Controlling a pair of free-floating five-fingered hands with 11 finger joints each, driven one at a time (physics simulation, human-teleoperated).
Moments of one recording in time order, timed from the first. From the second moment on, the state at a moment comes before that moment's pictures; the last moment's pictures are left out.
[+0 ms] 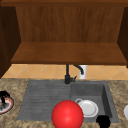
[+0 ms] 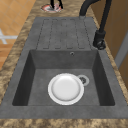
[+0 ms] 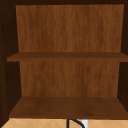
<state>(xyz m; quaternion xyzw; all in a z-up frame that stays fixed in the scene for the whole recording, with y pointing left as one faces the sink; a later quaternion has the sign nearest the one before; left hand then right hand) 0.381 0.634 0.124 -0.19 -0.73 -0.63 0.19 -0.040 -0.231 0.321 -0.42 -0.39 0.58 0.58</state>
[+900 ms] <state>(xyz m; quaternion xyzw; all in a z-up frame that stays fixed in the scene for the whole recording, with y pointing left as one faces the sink) 0.332 0.633 0.136 -0.12 -0.77 -0.62 0.12 -0.040 -0.231 0.321 -0.42 -0.39 0.58 0.58</state>
